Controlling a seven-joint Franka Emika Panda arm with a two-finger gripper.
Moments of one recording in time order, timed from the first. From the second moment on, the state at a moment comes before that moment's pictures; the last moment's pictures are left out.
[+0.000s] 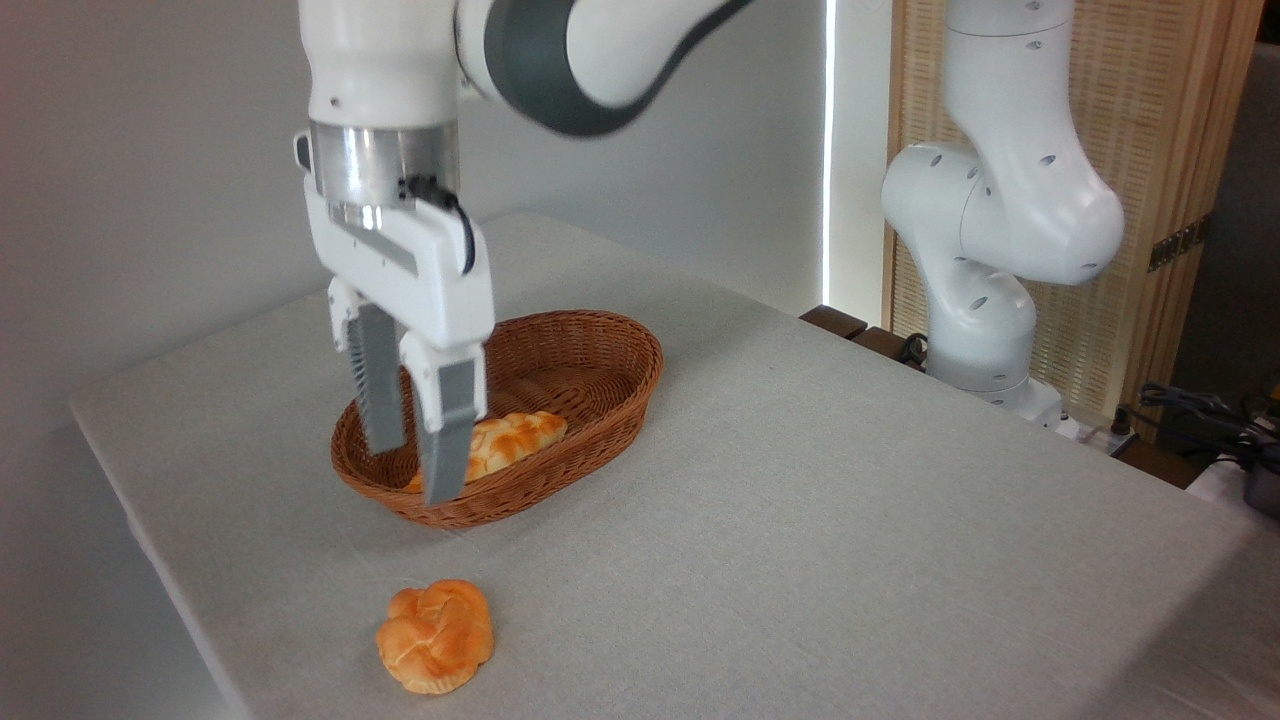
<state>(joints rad) -0.02 0.06 -0.08 -1.74 0.04 1.99 0.69</state>
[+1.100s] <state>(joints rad) -0.03 -0.03 0.01 -1.64 -0.08 1.59 0.78</state>
